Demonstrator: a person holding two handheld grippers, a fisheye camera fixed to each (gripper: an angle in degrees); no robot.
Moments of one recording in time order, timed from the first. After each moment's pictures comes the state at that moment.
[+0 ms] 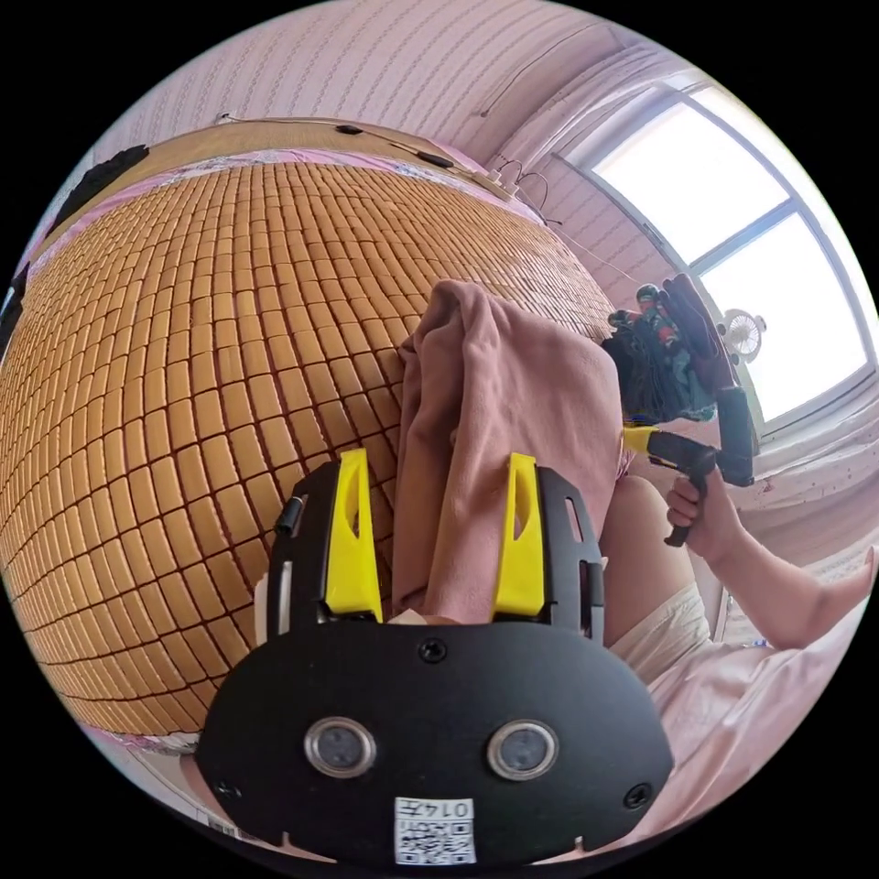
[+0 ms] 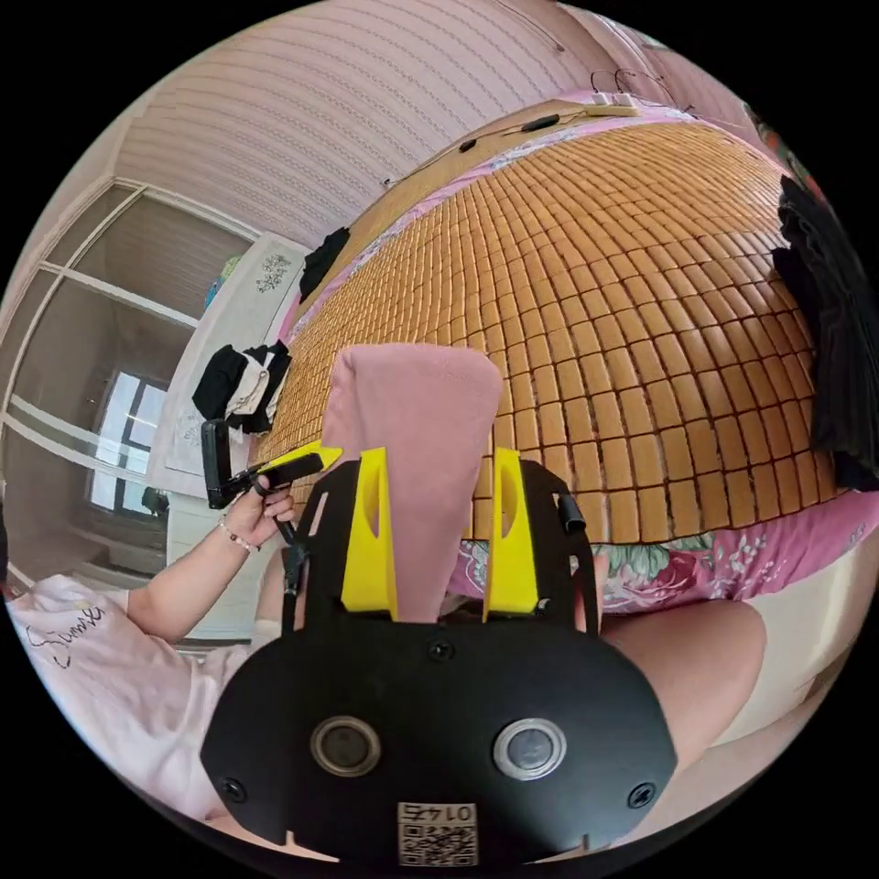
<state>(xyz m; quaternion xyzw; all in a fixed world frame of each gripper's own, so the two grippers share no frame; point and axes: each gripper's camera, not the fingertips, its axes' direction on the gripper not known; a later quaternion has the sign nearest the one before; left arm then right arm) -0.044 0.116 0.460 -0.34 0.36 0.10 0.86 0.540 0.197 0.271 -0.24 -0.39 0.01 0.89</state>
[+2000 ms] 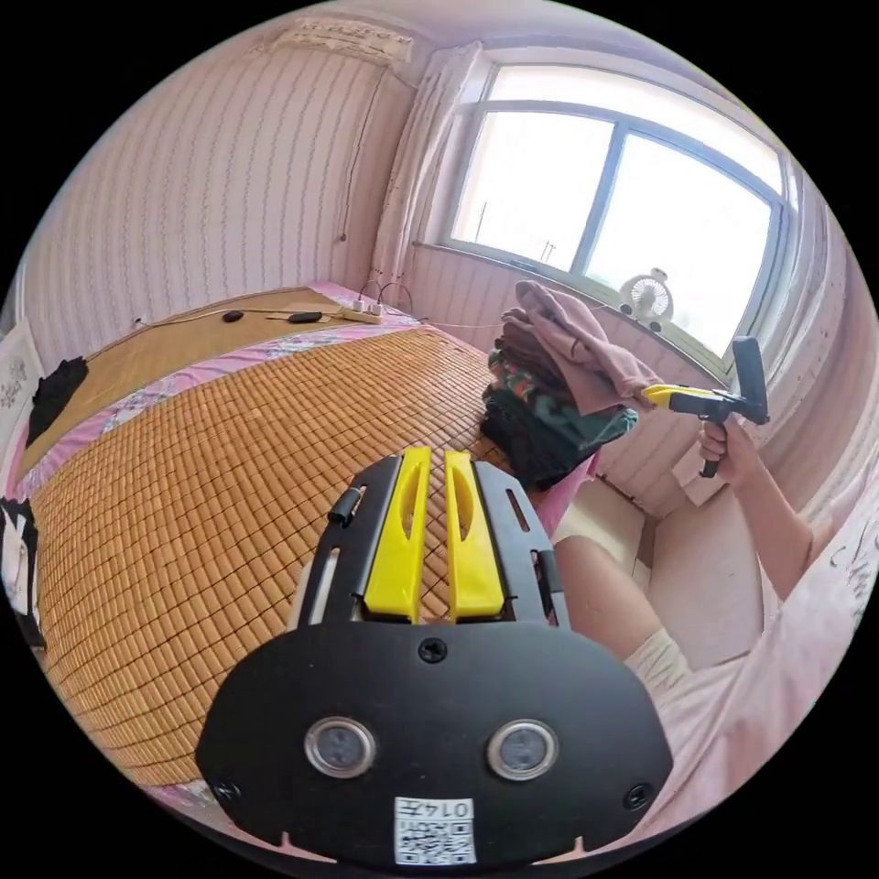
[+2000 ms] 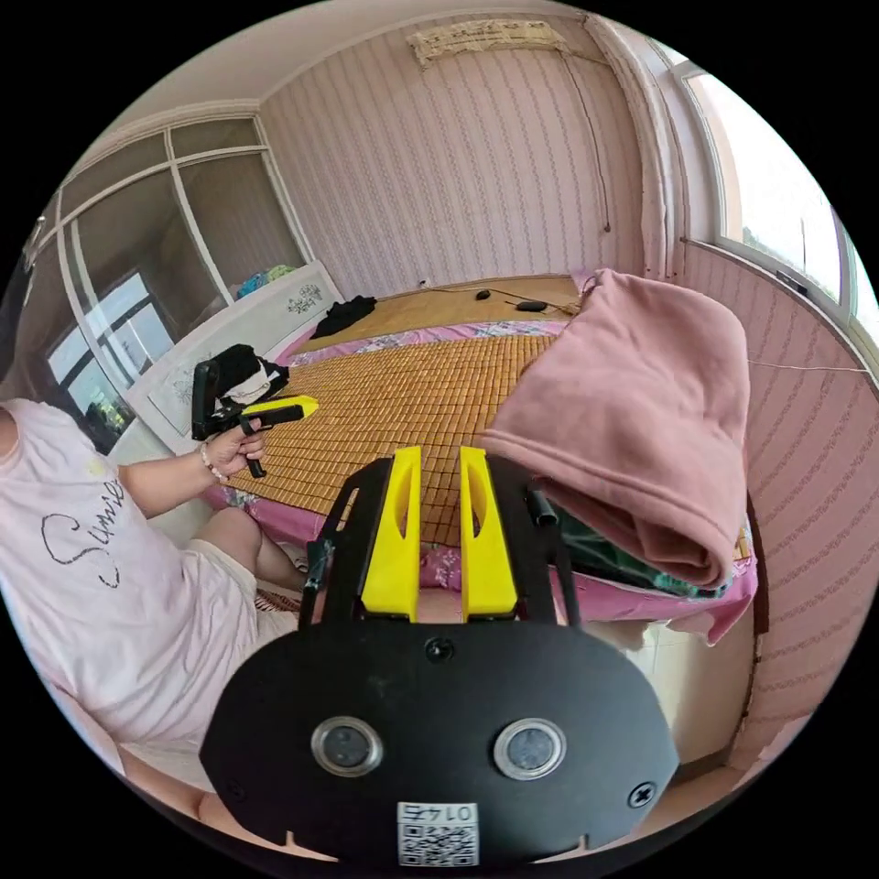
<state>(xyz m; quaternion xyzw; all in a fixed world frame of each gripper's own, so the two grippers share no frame) 0.011 0.093 0.162 -0.10 0.36 0.20 0.90 0.634 0.247 0.016 -0.01 -0.30 -0.14 0.94</state>
